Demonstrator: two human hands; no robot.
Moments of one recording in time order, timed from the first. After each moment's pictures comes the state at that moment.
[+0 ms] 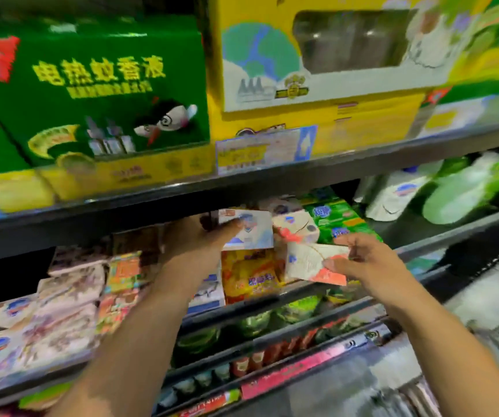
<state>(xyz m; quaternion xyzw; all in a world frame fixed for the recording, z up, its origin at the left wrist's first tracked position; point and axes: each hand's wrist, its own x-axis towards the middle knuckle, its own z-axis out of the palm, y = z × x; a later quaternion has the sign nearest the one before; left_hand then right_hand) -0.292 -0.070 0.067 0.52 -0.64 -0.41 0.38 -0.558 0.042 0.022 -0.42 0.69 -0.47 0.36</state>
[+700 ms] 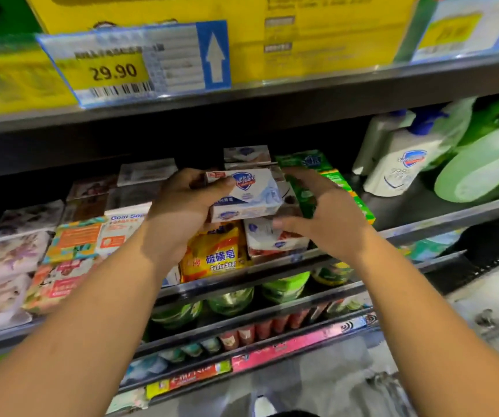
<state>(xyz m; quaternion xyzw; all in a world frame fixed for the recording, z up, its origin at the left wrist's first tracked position) -0.359 -0.062 0.047 0.51 -0.57 -0.52 0.38 -0.579 -0.005 0.024 -0.67 0.63 -0.35 0.17</state>
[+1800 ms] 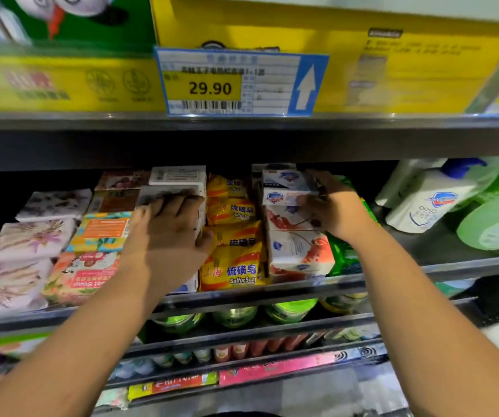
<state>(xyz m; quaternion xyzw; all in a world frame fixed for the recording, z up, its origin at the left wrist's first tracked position) -0.291 -0.062 0.024 0.61 -0.79 0.01 0.04 -0.578 -0.081 0.022 -0.59 0.63 -0.39 0.32</state>
